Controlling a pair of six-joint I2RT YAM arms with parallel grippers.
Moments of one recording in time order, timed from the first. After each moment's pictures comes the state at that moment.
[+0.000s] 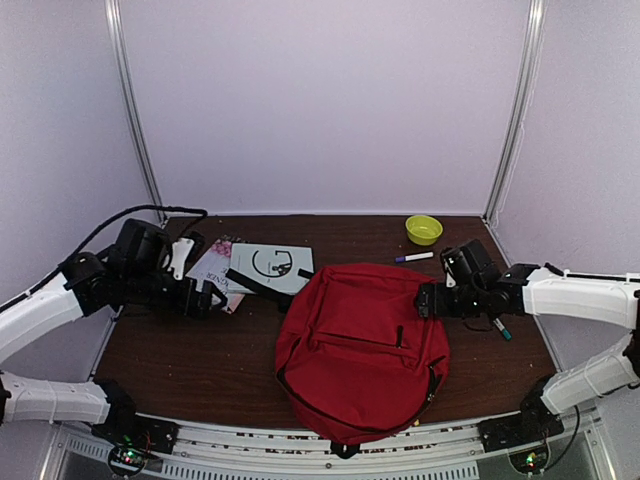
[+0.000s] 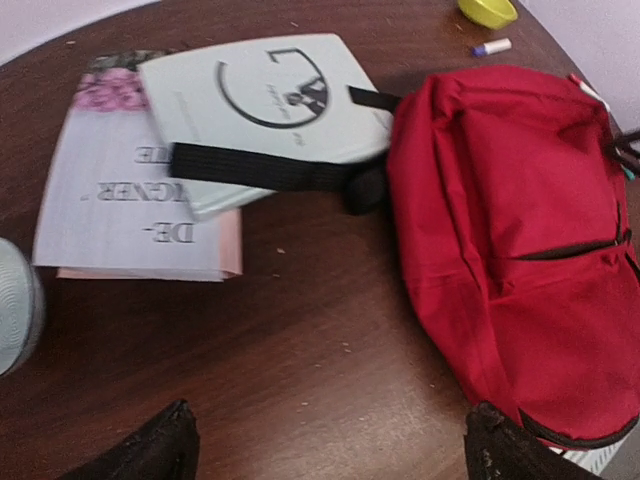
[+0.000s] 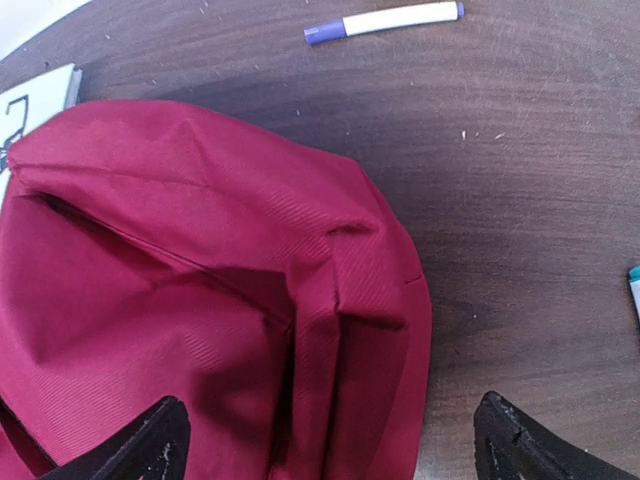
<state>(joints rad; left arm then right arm) -0.58 0.94 0.83 -0.66 0.04 -0.27 0.62 1.26 0.72 -0.35 0.21 0.57</state>
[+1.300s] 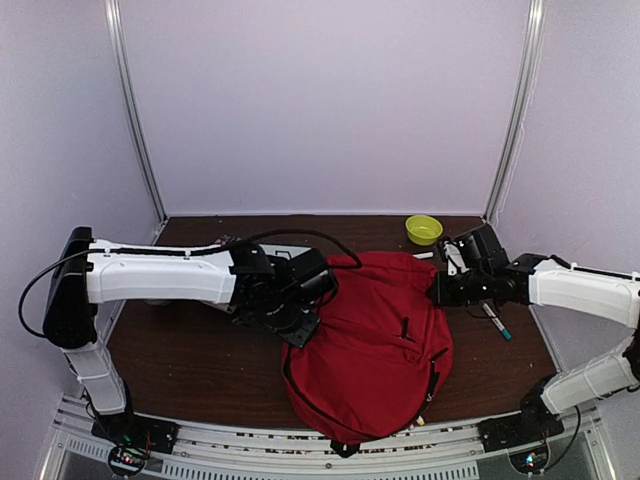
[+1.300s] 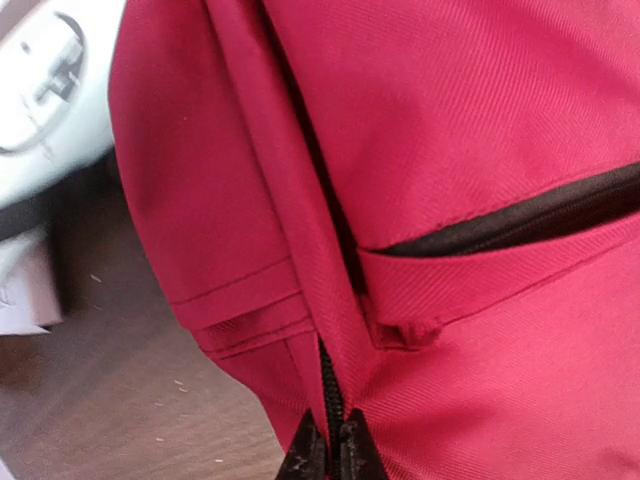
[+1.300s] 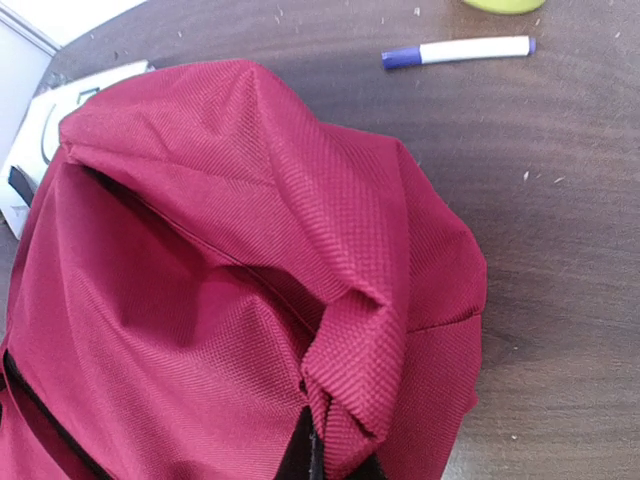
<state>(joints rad) -1.13 1.80 1.41 -0.84 -0.26 -0.50 0.52 1.27 0.77 -0.32 -0.02 0.46</state>
